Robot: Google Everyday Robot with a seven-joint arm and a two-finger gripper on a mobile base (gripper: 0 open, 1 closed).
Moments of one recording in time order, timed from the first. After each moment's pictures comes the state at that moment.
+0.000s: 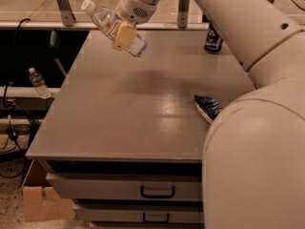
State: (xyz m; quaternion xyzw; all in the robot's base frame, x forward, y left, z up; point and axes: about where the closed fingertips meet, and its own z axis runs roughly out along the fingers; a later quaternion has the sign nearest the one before) arm 0.684 0.087 0.956 -0.74 0.60 0.08 0.30
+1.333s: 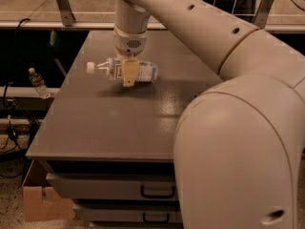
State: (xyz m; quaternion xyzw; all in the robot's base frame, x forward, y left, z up) arm 0.647 0.075 0.854 -0.81 0.58 0.04 0.10
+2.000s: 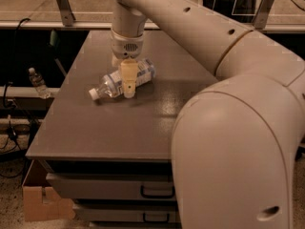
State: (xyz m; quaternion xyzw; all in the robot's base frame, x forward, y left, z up) arm 0.639 0.083 0.845 -0.81 0.57 0.06 0.09
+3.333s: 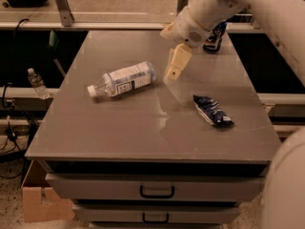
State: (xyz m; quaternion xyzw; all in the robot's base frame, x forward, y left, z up) arm 0.646 -0.035 0.902 -0.69 0.65 0.14 0.27
